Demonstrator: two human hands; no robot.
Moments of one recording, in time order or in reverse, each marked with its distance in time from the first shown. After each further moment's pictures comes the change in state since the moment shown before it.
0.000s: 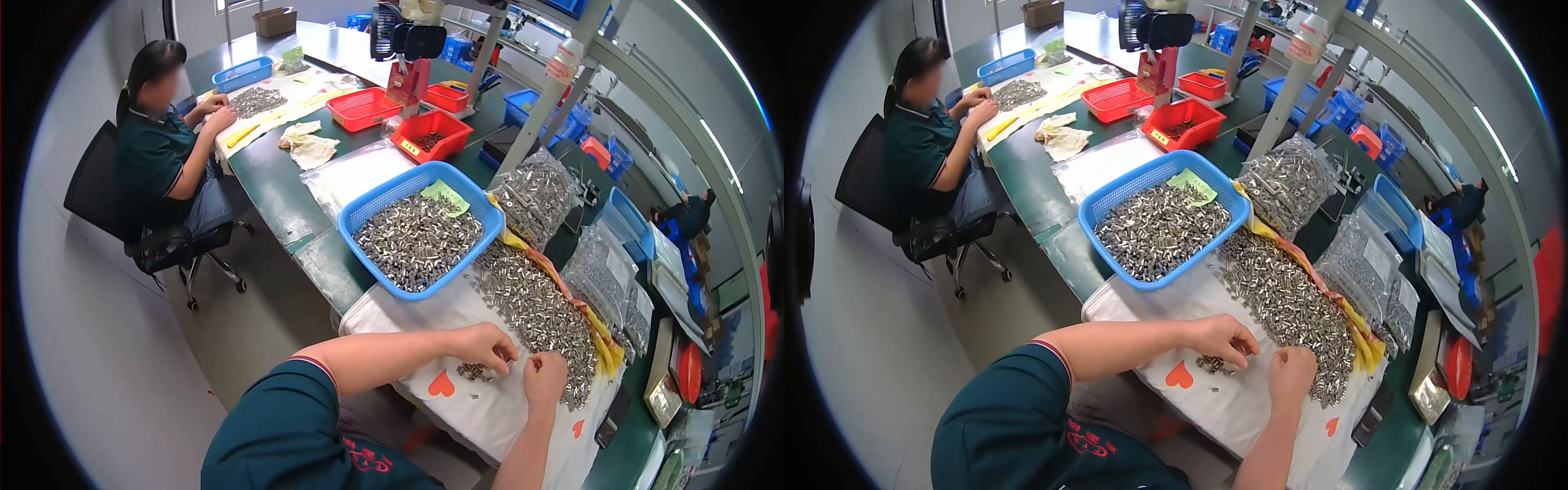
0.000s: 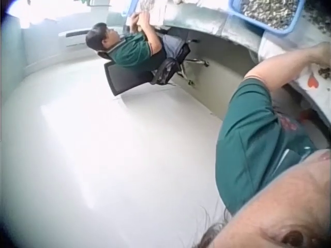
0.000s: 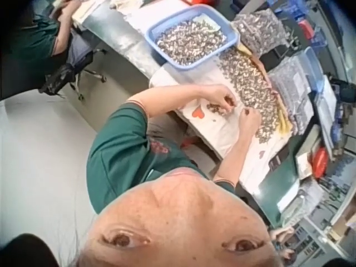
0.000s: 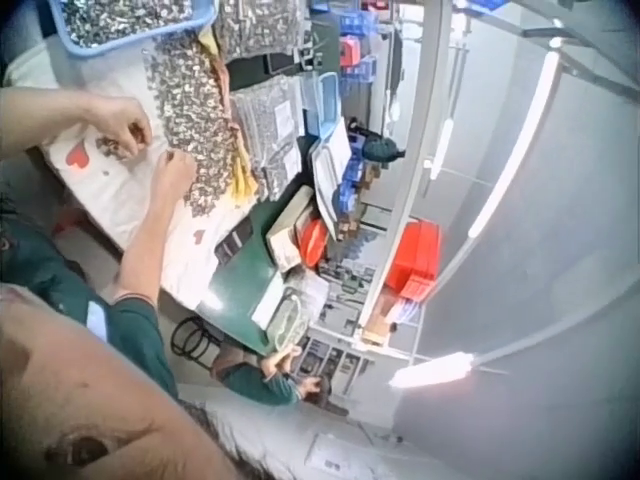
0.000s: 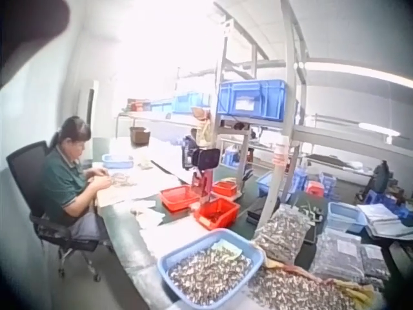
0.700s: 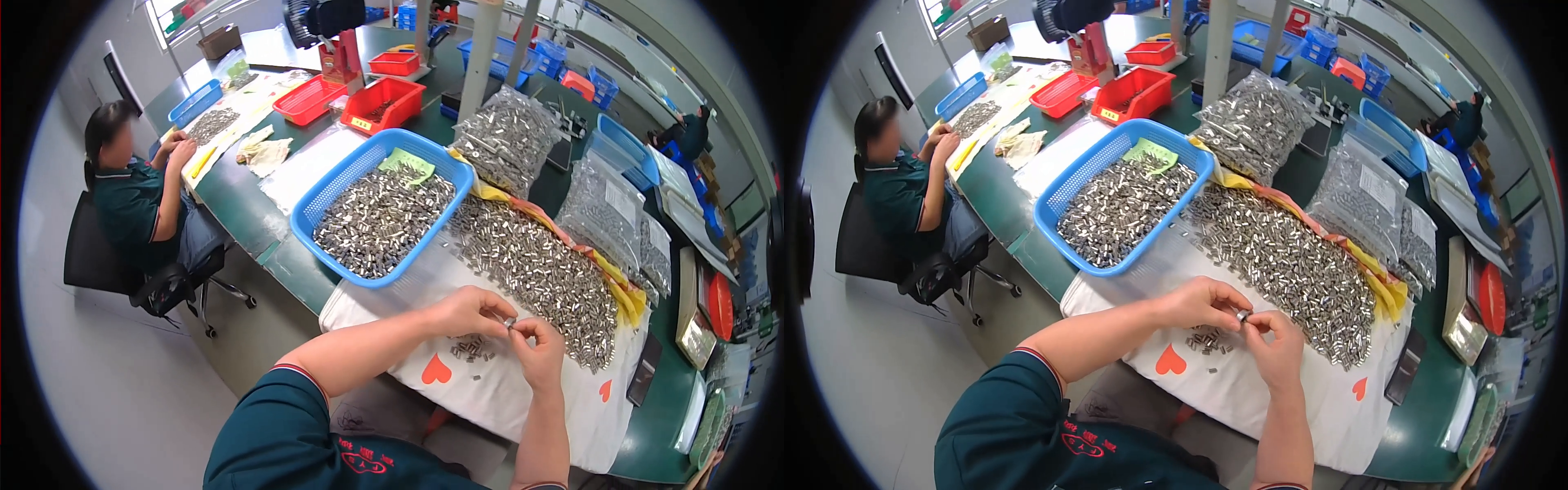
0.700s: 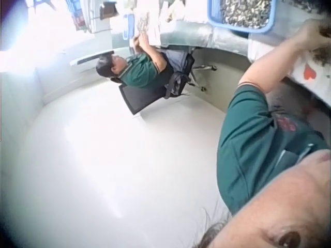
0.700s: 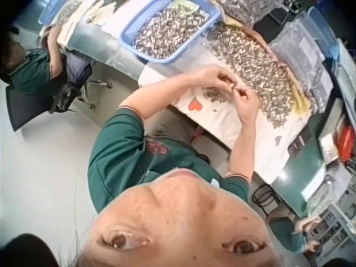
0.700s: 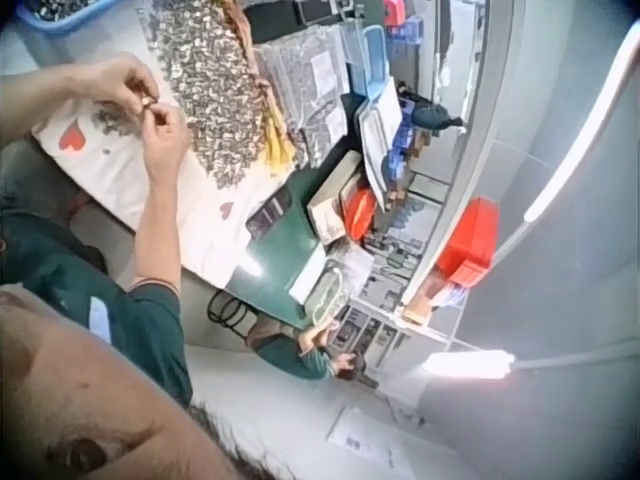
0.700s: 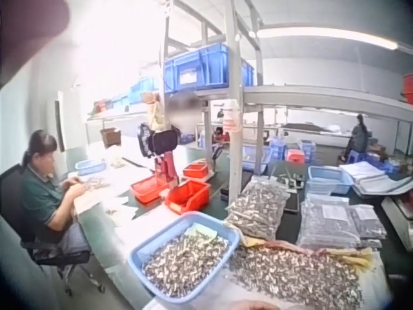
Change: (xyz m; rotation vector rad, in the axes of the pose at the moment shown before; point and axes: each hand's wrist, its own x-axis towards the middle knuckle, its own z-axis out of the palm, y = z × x) left_hand 0.009 -0.008 0.001 -0.306 0.087 -0.104; right_hand -0.009 -0.021 -0.006 0.929 -0.083 0.146
